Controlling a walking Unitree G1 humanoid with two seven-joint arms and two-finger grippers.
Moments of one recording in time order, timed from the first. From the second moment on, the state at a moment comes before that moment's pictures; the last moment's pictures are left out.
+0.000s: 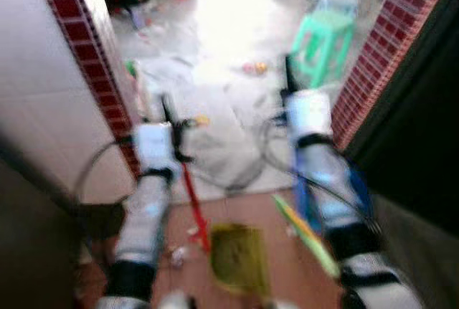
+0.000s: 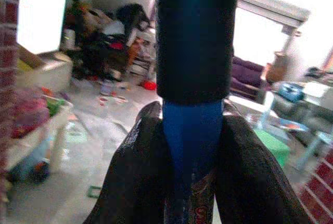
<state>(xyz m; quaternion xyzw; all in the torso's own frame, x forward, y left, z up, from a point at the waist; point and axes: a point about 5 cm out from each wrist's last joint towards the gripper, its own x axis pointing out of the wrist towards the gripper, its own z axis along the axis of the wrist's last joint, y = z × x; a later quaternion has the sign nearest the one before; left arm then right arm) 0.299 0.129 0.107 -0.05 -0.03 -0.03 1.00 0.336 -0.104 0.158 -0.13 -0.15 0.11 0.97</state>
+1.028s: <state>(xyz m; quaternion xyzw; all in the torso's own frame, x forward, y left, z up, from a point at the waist) 0.300 0.152 0.093 0.02 -0.04 0.08 1.00 0.332 -0.110 0.164 -0.13 -0.17 0.12 0.97</state>
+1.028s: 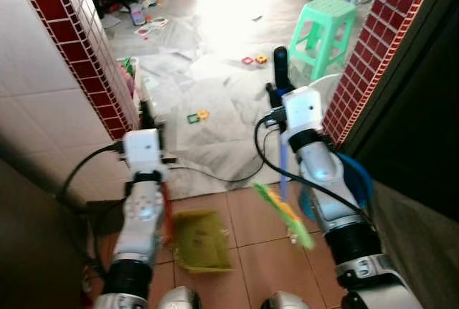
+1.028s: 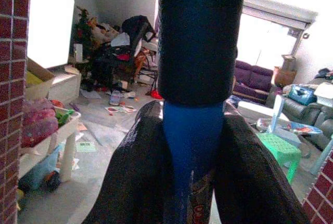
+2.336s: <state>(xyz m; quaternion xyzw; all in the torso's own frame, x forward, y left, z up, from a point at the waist) 0.310 0.108 0.054 -0.10 0.06 0.03 0.99 0.336 -0.117 0.137 -0.08 -0.08 0.06 0.99</state>
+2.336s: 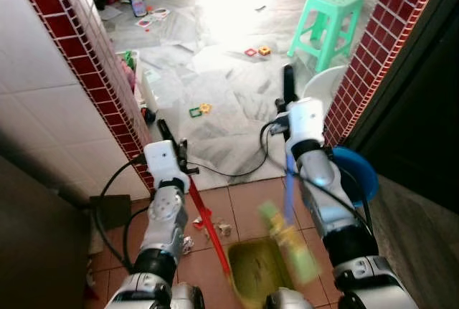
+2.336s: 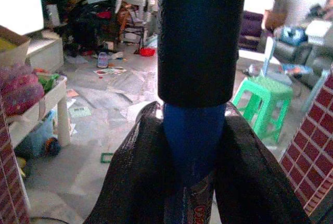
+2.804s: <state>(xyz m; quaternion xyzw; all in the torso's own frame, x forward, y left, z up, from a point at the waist) 0.321 0.117 0.067 -0.01 0.00 0.07 1.00 0.341 -0.112 0.145 -0.03 -0.07 0.07 0.99</state>
